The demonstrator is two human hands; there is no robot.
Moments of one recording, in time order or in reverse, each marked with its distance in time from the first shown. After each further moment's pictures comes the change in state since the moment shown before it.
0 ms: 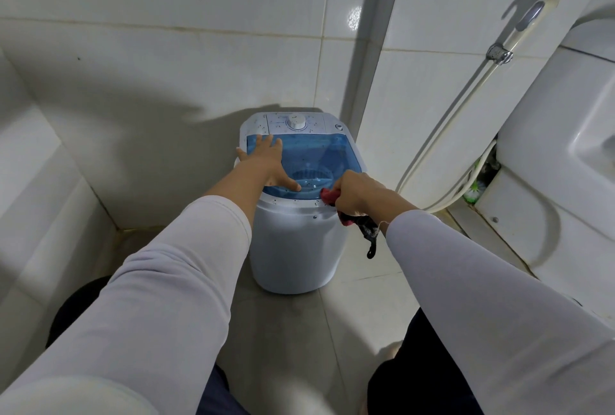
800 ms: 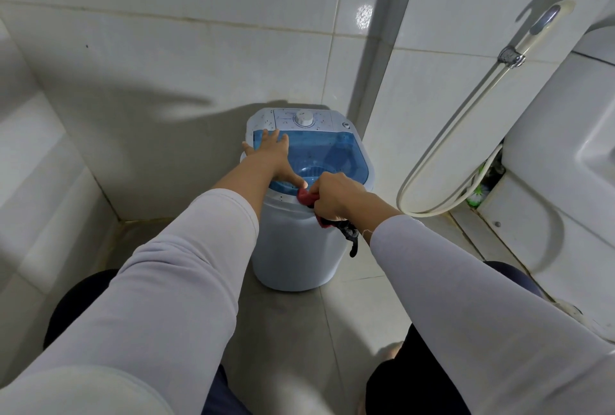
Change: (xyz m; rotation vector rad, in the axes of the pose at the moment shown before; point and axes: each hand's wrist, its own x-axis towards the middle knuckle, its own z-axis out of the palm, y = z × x) left_hand 0.003 -0.003 0.000 -0.013 -0.005 0.007; right_hand -0.001 -0.036 0.017 -0.155 -0.002 -0.175
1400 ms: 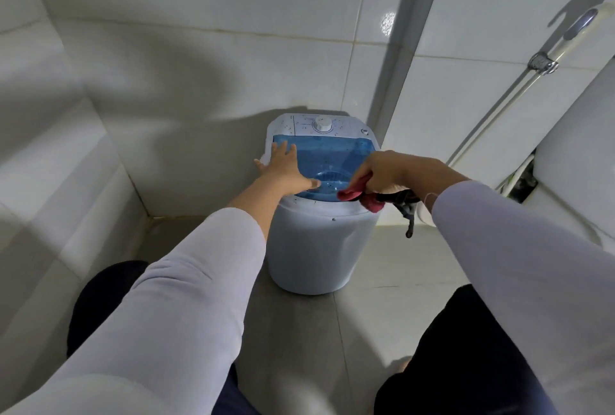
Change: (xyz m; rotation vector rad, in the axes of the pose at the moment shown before) left_hand -0.023 0.002 0.016 -0.225 0.099 -0.112; right_hand -0.008 0.042 -0.068 -0.004 -0.170 -0.047
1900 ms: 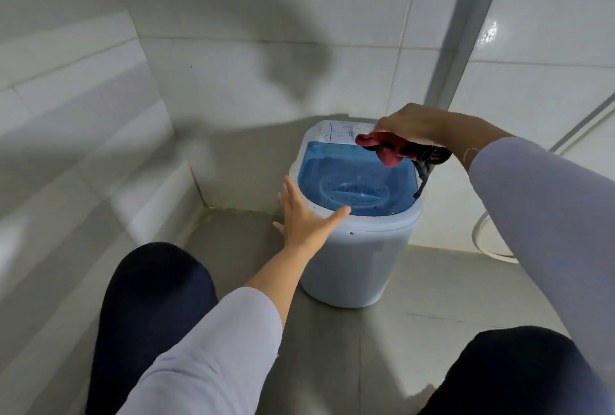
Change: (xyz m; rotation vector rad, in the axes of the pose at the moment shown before) left_hand -0.067 0.024 0.067 -0.670 0.402 -0.316; right_hand 0.043 0.023 -0.072 0.103 0.081 -0.213
